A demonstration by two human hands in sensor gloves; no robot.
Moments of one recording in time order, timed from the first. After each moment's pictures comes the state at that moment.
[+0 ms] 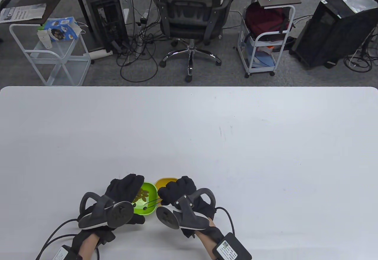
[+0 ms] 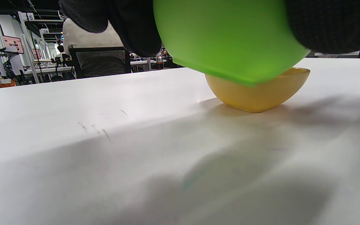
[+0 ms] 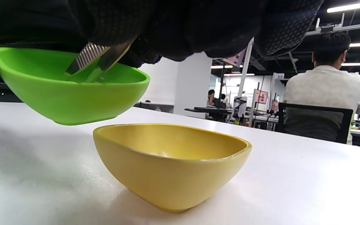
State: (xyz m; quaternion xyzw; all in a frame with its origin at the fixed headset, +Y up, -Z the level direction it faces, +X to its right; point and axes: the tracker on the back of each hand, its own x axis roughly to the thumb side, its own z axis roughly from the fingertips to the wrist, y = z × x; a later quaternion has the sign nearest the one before) left_hand -0.237 -0.704 -0.250 -0.02 -0.28 -0.04 0.96; right_hand -0.046 -0.697 -0.245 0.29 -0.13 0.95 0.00
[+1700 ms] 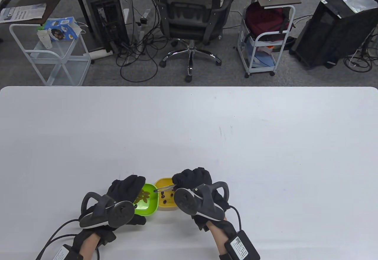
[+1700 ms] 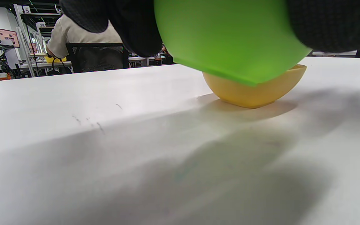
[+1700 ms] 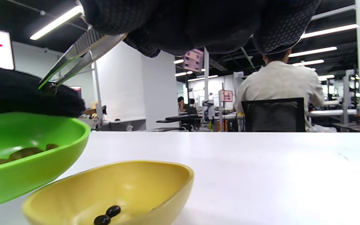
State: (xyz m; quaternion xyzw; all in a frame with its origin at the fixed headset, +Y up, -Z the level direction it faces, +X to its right) left_hand -0.235 -0.706 -0.250 -0.03 -0.29 -0.03 0.96; right_hand 0.002 -0.674 -0.267 0.20 -0.13 0.97 0.10
